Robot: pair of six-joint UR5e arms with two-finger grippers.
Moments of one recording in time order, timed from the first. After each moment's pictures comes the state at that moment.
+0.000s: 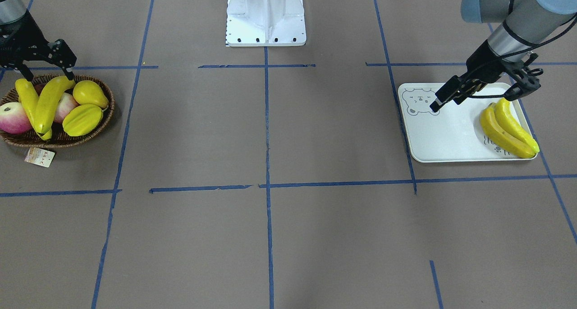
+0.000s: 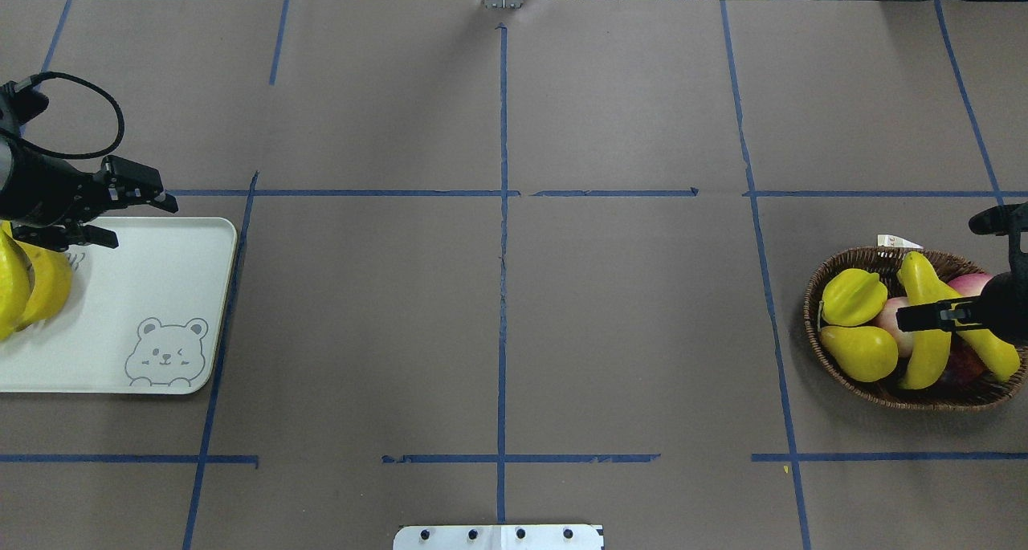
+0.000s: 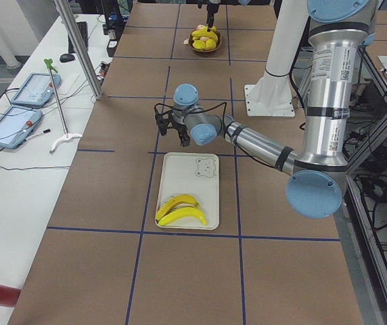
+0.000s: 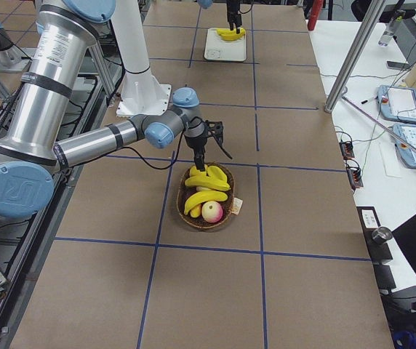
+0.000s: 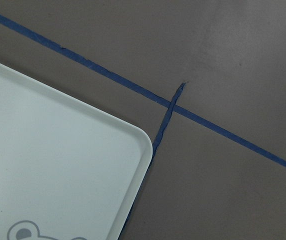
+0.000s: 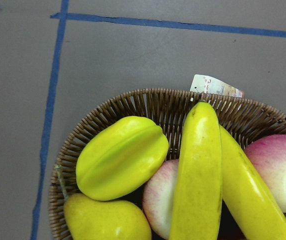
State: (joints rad) left arm -0.97 -1.60 -1.92 -2.10 -2.23 -1.42; right arm 0.73 -1.94 2.19 -1.15 1.83 0.97
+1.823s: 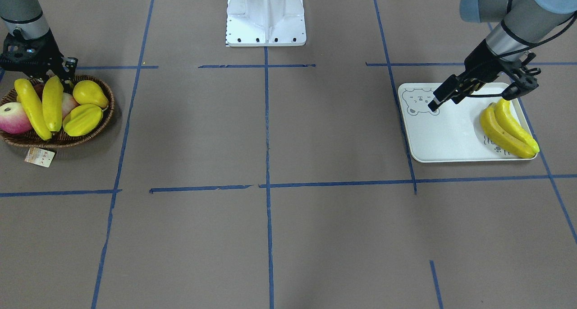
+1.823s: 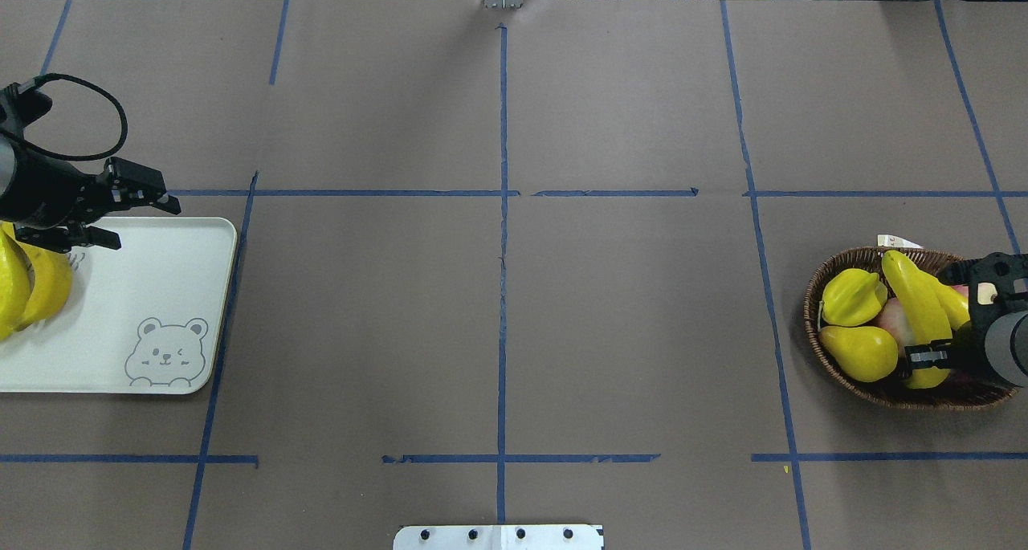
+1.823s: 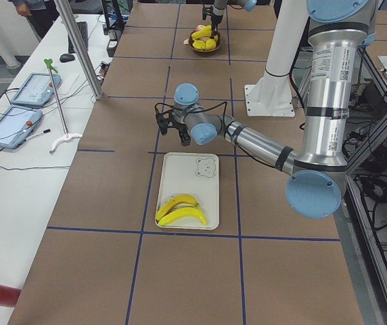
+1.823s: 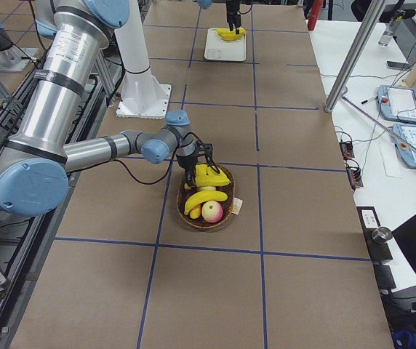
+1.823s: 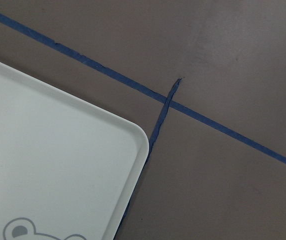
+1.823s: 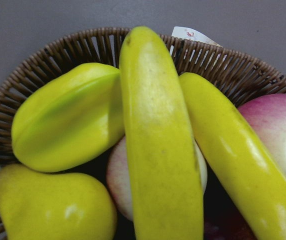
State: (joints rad) left arm -0.96 -1.60 -1.92 -2.10 -2.23 -1.42; right arm 0.59 -1.97 2.14 -1.14 1.72 1.03
